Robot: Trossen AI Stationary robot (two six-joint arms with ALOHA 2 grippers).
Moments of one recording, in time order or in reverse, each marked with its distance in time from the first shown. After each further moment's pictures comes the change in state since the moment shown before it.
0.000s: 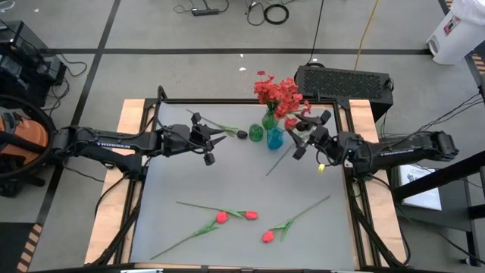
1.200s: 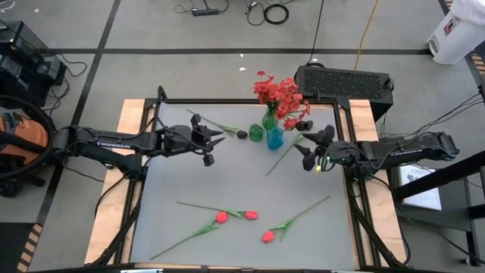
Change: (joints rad) left arm 0.000 0.000 0.000 -0.060 0.000 -0.016; right arm 0.072 -0.173 0.000 -0.757 -0.003 0.689
